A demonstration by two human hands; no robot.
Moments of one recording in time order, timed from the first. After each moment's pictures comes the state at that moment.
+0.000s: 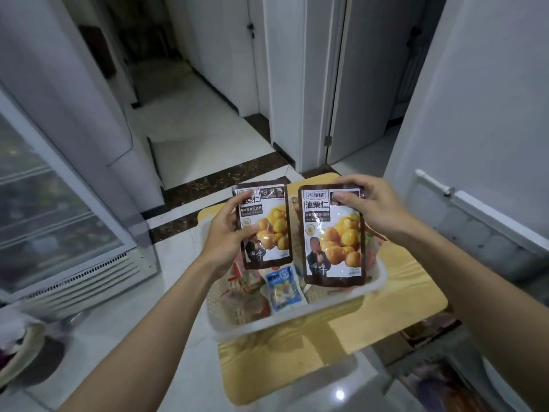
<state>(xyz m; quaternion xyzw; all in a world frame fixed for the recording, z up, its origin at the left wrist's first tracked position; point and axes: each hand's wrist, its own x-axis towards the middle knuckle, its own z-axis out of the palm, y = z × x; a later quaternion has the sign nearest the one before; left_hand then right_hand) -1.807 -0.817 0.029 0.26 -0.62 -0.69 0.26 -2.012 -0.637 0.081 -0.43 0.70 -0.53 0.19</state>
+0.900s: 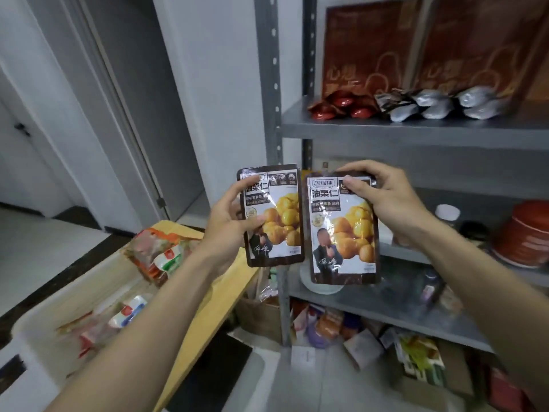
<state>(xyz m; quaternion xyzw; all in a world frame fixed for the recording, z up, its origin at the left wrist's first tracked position) -1.808 -0.468 0.163 -0.06 -0.68 -0.73 0.06 -1.835 -0.211 0.192 -0.16 0.76 -0.61 -0.12</state>
